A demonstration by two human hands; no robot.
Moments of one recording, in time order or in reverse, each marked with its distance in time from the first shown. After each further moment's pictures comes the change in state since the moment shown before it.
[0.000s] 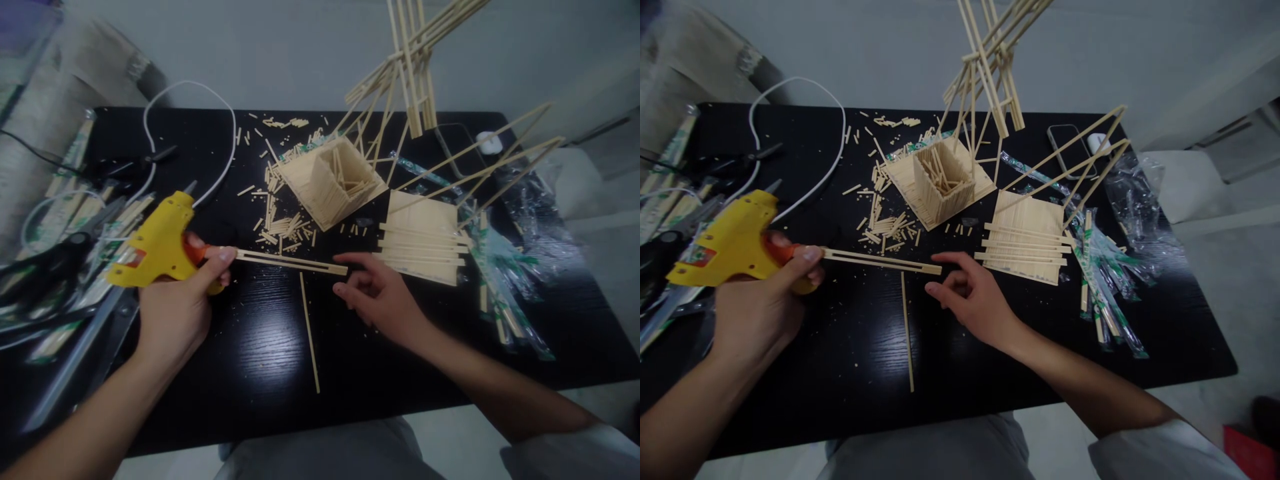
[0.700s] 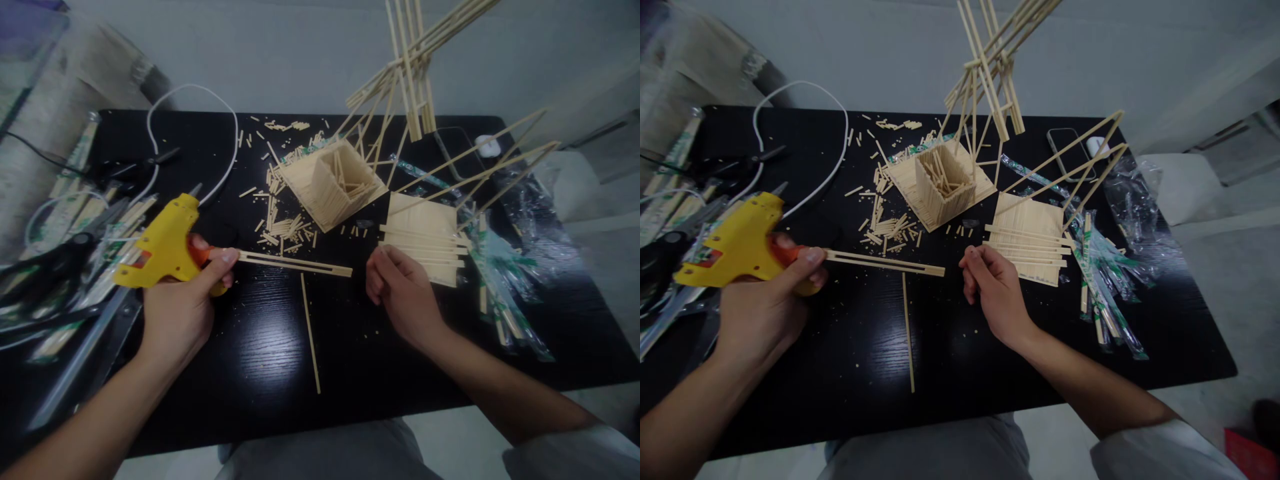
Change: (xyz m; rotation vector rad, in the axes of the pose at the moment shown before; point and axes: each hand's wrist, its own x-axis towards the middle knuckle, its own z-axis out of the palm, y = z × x) left_hand -0.003 0.002 0.000 -0.001 -0.031 -0.029; right_hand 0.005 0.003 -0.008 0.236 0.264 -0.136
